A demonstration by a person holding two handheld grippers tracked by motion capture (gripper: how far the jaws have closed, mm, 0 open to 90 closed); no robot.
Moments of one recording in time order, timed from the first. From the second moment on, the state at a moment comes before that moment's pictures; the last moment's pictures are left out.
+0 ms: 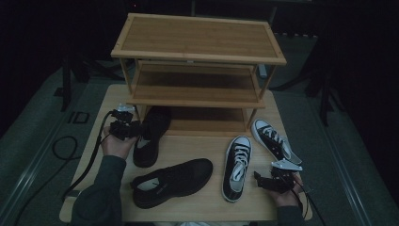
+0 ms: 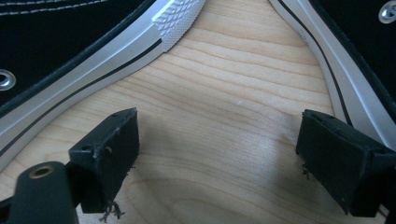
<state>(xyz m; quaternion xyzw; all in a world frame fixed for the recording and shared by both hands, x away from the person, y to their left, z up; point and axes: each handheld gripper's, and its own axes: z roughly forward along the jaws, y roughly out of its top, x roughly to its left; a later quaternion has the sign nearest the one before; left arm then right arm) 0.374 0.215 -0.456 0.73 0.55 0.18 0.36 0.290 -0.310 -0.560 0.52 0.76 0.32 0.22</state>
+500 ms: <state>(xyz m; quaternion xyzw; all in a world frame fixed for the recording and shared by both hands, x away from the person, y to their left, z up) 0.329 0.236 -0.437 0.74 0.51 0.18 0.39 0.291 -0.310 -0.560 0.52 0.76 0.32 0.22</state>
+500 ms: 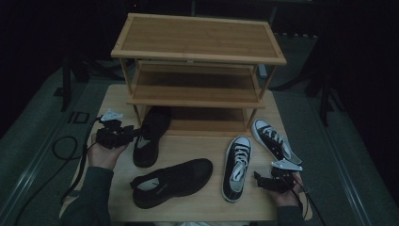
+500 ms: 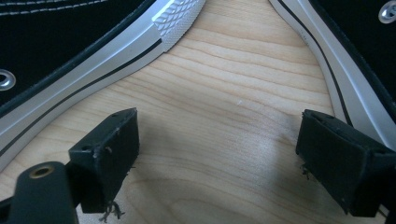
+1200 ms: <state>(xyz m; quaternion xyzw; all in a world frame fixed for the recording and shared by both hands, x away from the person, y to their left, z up) 0.288 0.244 -0.472 0.78 0.50 0.15 0.34 0.290 -0.310 -0.560 0.52 0.76 0.32 0.22</state>
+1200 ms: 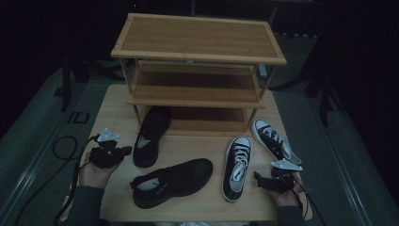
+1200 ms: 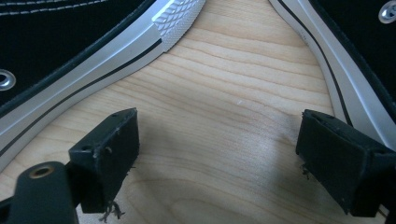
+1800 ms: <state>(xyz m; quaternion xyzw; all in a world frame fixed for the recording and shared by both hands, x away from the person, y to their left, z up) 0.279 0.228 -0.521 0.80 0.51 0.11 0.30 0.290 -0.310 -0.560 0.52 0.76 0.32 0.22</state>
